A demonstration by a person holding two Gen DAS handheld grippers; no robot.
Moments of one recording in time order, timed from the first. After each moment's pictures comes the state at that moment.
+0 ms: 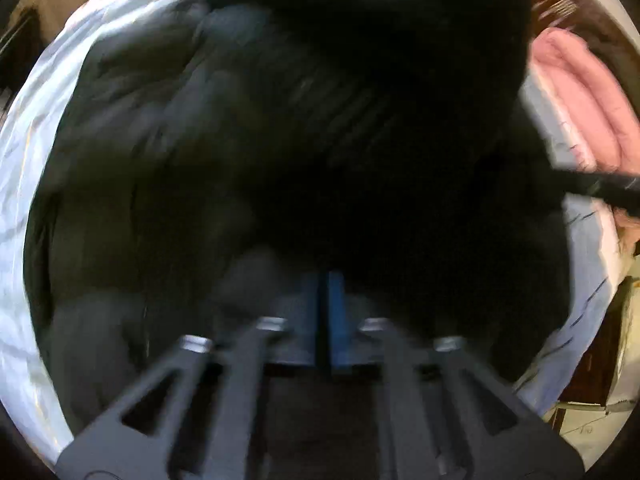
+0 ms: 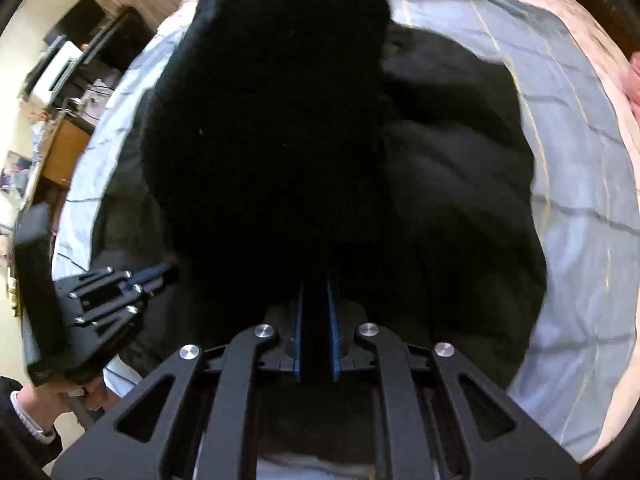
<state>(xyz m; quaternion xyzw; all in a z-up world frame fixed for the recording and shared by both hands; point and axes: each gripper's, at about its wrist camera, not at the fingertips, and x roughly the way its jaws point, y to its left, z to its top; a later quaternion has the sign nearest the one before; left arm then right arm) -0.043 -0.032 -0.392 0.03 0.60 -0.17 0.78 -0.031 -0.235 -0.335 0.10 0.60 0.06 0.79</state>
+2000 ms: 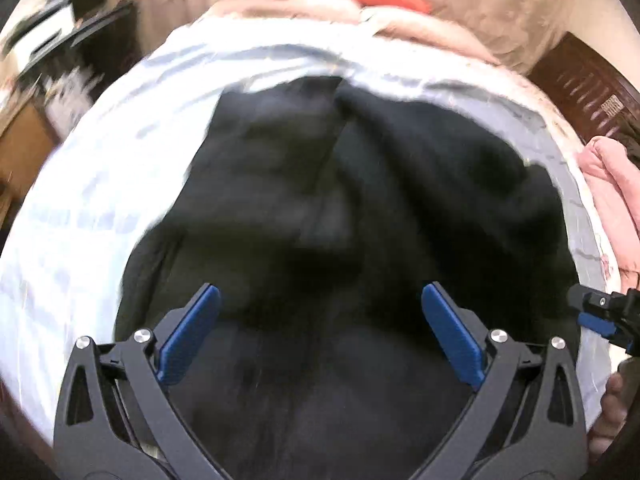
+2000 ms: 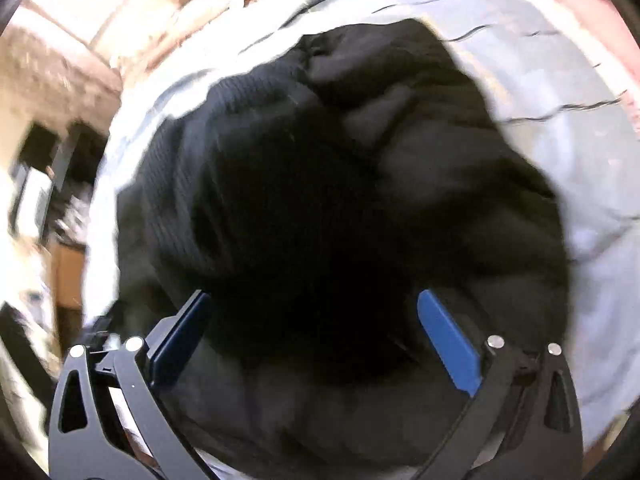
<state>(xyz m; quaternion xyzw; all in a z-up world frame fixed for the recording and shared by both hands) -0.055 0.044 -0.328 -0.05 0.51 -0.04 0.86 -0.084 -0.228 -0.344 0.25 0.55 -0.06 0.79</state>
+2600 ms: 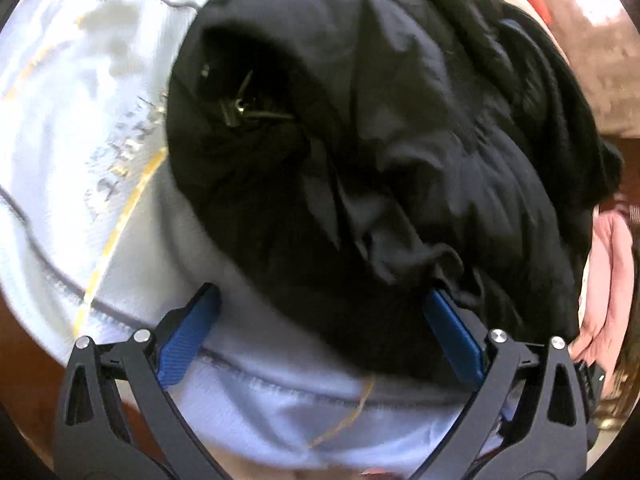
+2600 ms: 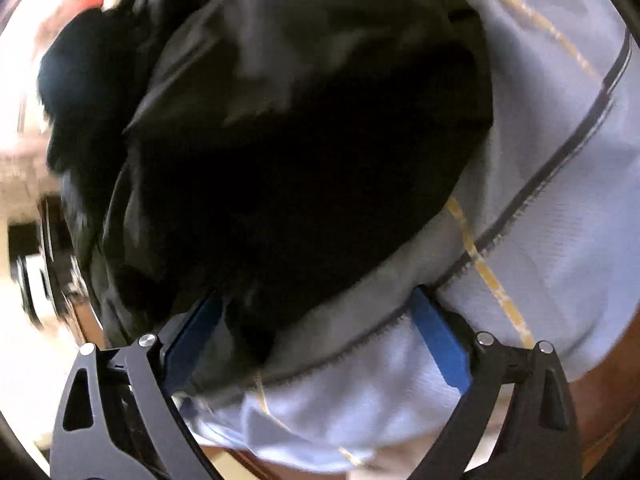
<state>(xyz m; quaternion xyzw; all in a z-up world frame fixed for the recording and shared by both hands) -0.175 0.134 -0.454 -0.26 0.62 0.04 0.74 -0.201 -0.229 -0.465 0.46 0.59 -0.14 0.65</state>
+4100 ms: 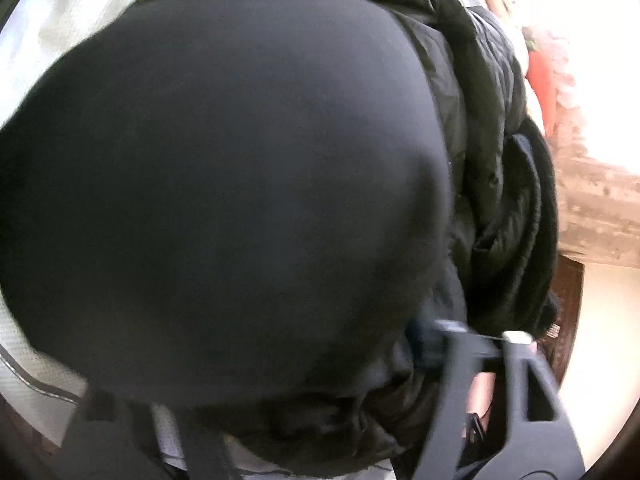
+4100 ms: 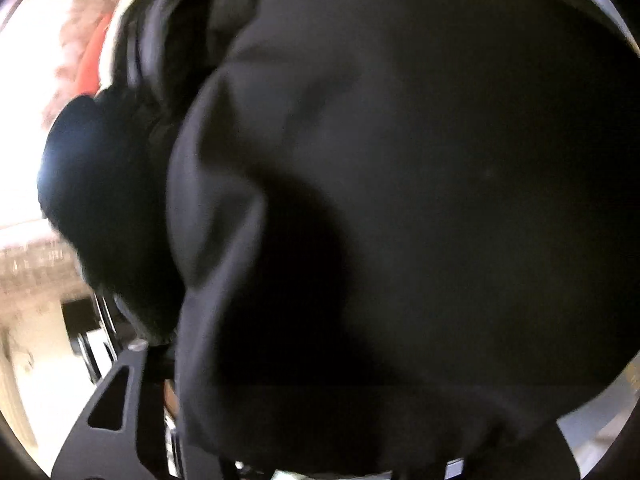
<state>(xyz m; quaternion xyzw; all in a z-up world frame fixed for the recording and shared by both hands) -0.104 0.135 -0.487 -0.50 0.55 0.04 0.67 -0.162 -0.263 -0.466 0.56 0.50 -0.13 0.65</state>
